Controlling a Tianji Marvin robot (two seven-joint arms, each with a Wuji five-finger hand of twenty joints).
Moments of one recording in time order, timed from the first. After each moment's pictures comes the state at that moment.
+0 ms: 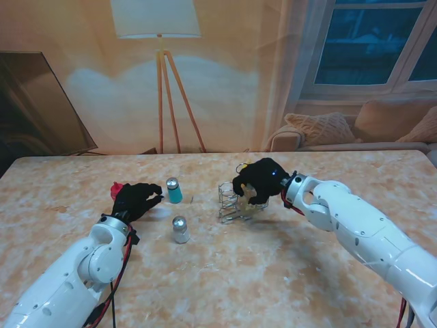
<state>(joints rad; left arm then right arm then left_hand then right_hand) 1.45 -1.11 -1.20 -1.38 0.80 -0.06 0.25 -0.86 -1.08 0.62 -1.00 -1.06 -0.46 -0.43 1.14 -0.12 0.02 -0.08 0.79 0.25 0.31 0.56 0.82 0.33 0.40 0.43 0.72 0.38 0.48 0.71 0.27 0.38 0.91 0.67 0.51 -0.94 1.04 -0.37 0.70 -0.57 1.01 0.63 0.97 -0.10 0.70 0.75 1.18 -0.28 0.97 0.76 0.85 -0.02 1.07 0.54</state>
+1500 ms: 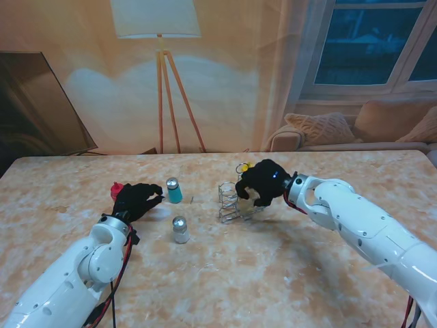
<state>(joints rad) 1.45 -1.11 -1.20 -1.38 0.80 -0.06 0.24 -0.83 -1.04 0.57 -1.01 -1.14 -0.44 -0.45 1.14 -0.12 0.02 -0.08 0.79 0.25 0.31 0.56 0.82 0.33 0.40 0.43 0.72 0.38 0.48 0.71 0.27 0.38 0.91 0.67 0.51 -0.97 1.05 -0.37 0.71 -0.59 1.07 0.68 0.96 -0.10 0.75 0.78 1.17 -0.30 0.99 0.77 0.84 -0.02 1.07 0.57</state>
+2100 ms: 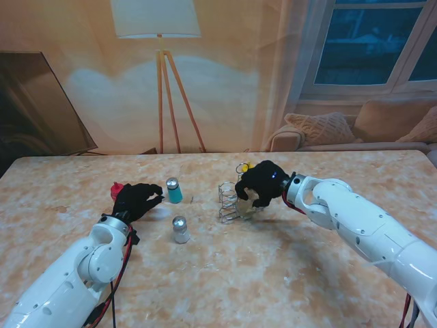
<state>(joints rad) 1.45 -1.11 -1.20 -1.38 0.80 -0.06 0.24 -0.81 -1.05 0.54 -0.99 -1.10 -0.43 -0.41 1.14 -0.13 0.02 -0.08 0.79 0.25 0.31 0.56 0.82 0.33 0.40 0.43 0.72 0.38 0.48 0.71 0.27 0.38 0.91 0.67 0.50 -0.90 1.01 -0.37 0.69 -0.58 1.06 0.58 0.95 -0.10 0.72 0.77 1.16 -0.29 0.89 0.76 0.82 -0.02 1.07 0.58</state>
